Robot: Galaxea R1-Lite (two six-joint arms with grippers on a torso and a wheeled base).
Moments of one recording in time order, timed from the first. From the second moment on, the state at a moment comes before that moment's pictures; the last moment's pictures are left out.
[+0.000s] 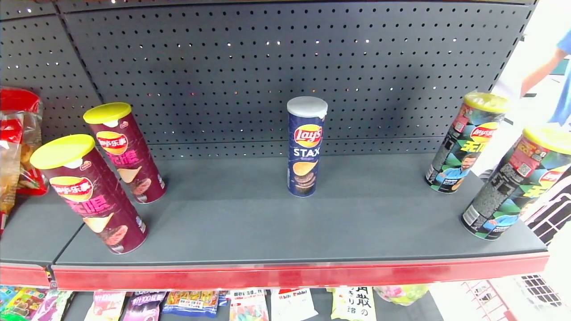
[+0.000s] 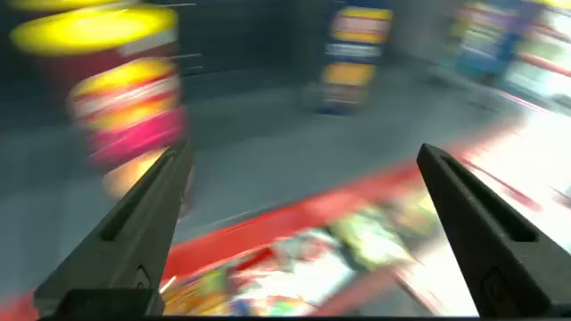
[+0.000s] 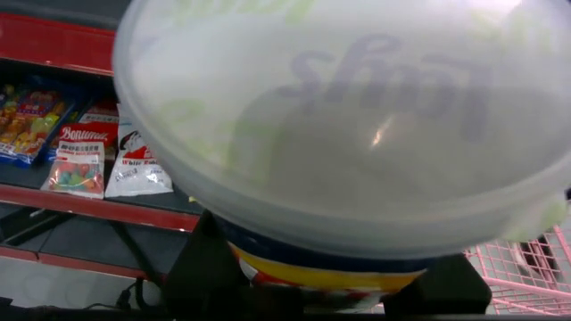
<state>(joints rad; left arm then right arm) -0.12 0.38 -0.41 -0.04 -0.48 -0.05 0.02 0.05 -0.18 0.28 0.08 -0.15</state>
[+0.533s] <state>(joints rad) -0.30 0.94 -0.59 -0.15 -0.66 0.14 0.02 0.03 -0.16 0.28 0.12 -0.15</state>
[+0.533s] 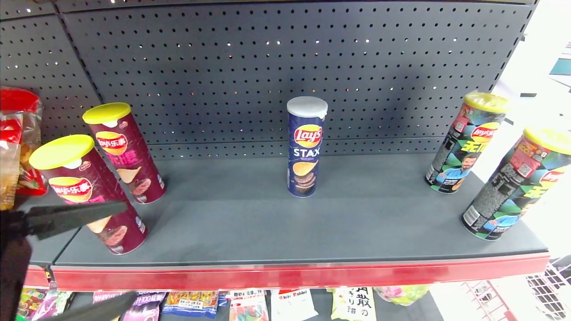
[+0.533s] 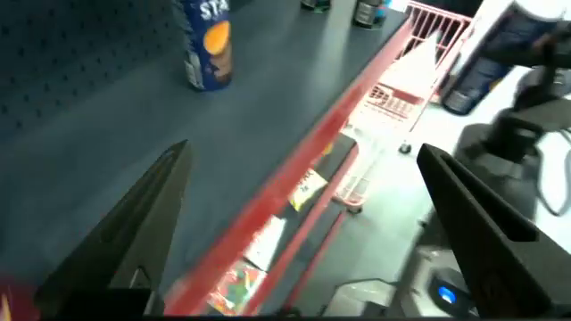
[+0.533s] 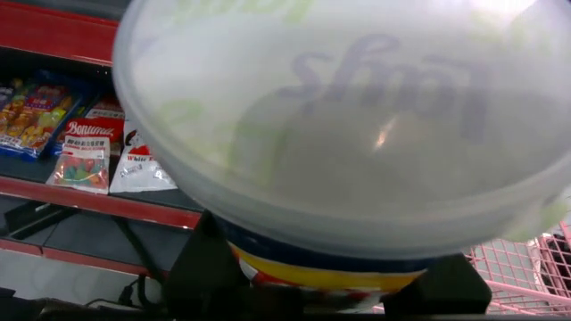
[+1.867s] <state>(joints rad) -0.48 1.84 -1.26 -0.37 -0.57 0.18 0.01 0.02 -0.16 0.28 0.11 -0.15</state>
